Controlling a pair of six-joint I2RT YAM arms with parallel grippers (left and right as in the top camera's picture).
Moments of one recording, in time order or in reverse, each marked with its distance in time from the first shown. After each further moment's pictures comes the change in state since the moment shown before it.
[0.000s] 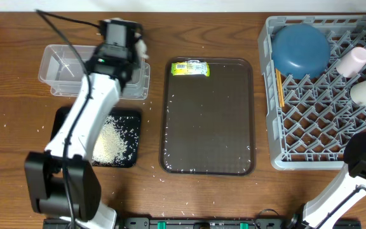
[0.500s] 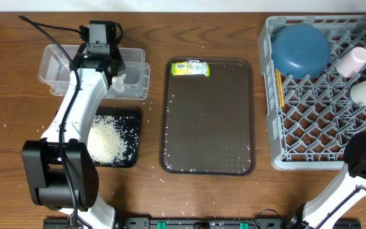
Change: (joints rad) left arm 0.102 0.061 -0.001 -0.020 0.069 -0.006; right arm 0.000 0.000 0.000 0.000 0.000 0.000
